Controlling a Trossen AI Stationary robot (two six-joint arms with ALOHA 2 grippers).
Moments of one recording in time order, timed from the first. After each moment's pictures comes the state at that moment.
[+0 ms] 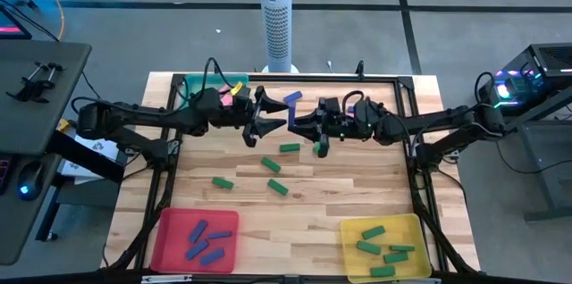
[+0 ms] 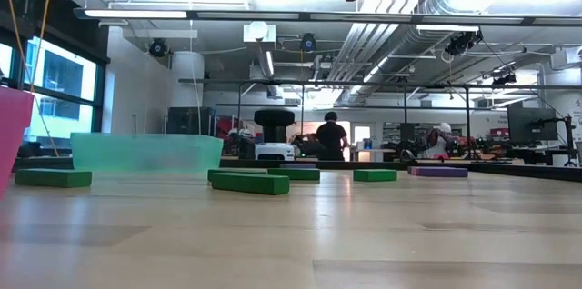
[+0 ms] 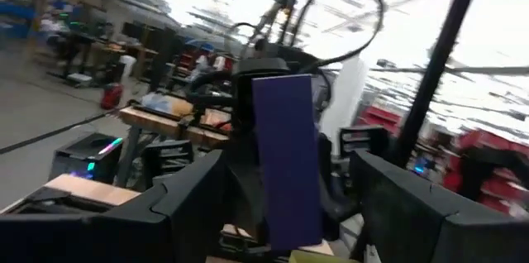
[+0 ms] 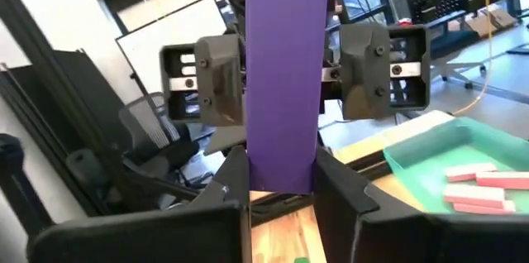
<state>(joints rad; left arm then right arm) 0.15 1.33 0.83 0.75 0.19 -0.36 -0.01 1.37 0.93 0.50 0.03 0.39</state>
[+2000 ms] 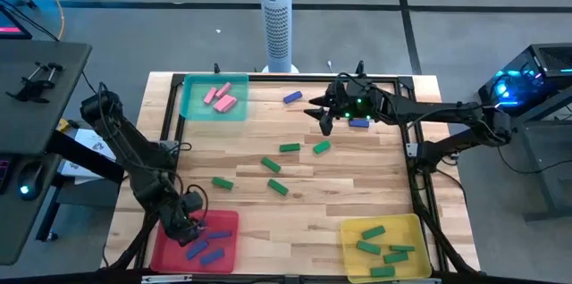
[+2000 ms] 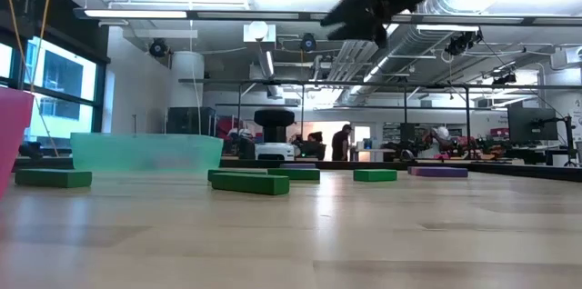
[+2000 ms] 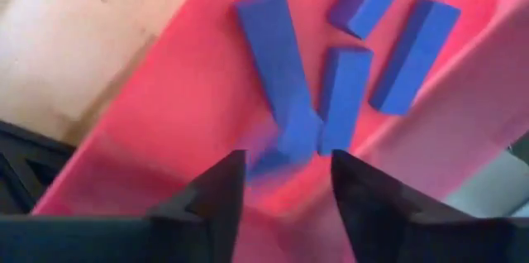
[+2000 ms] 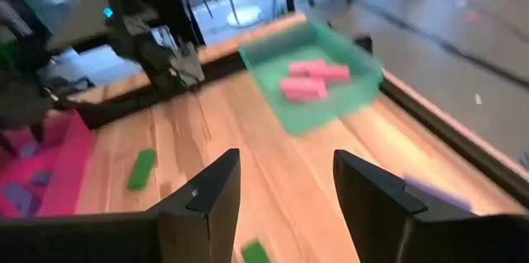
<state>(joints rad) -0.94 1.27 0.77 -0.75 0.18 -1.66 -0.28 1.30 0.93 -0.01 -0.01 0.22</state>
